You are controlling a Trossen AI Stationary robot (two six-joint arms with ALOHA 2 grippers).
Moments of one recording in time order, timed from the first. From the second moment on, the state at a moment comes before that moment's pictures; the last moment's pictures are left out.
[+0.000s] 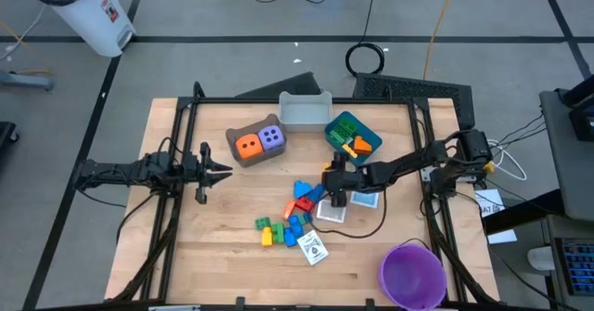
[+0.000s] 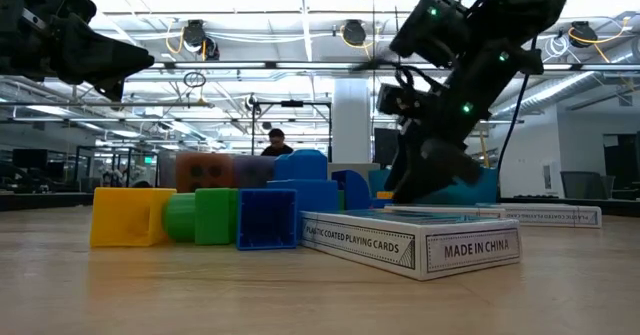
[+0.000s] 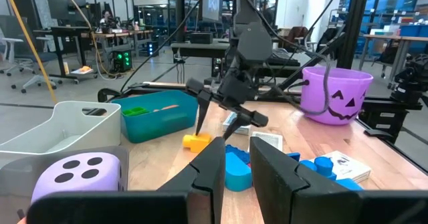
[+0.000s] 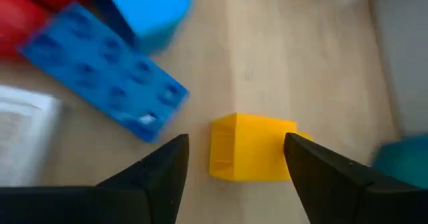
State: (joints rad) left arm -0.05 0.01 0.03 0.00 -0.08 -0.03; right arm 0.07 1.68 0.79 -0.05 0.41 -0.09
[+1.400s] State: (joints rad) left arm -0.05 0.01 0.03 0.00 -0.08 -0.03; right arm -0.03 1.43 0.77 -0.05 0.47 -0.14
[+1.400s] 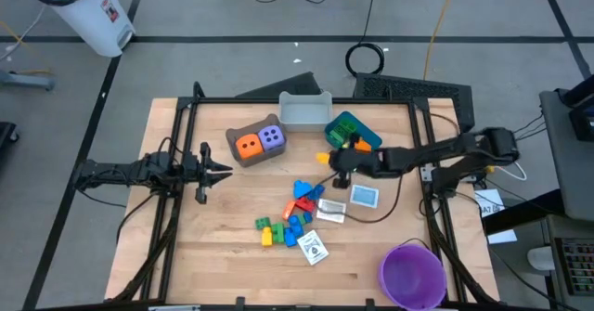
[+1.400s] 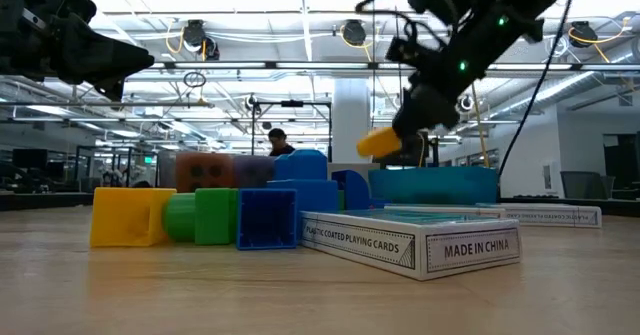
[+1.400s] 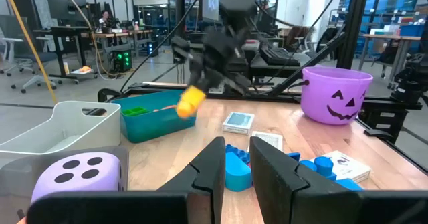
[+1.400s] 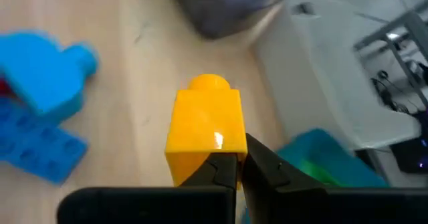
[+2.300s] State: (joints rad) left arm -0.05 0.01 0.03 0.00 -0.08 -0.03; right arm -0.28 1.13 0.40 -0.03 0.47 0.09
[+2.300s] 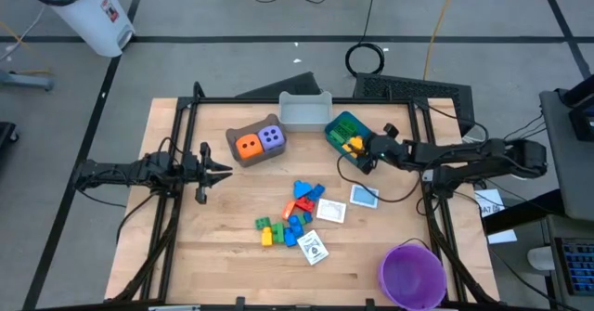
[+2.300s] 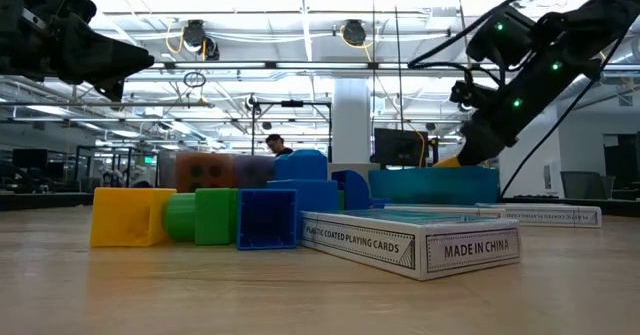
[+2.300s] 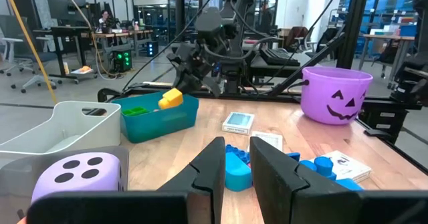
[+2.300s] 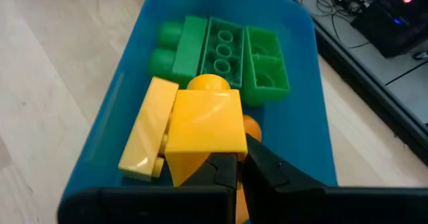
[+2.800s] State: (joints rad) left arm -0.05 0.01 0.03 0.00 -0.08 -0.03; right arm -0.28 1.17 0.40 0.01 0.47 0.07
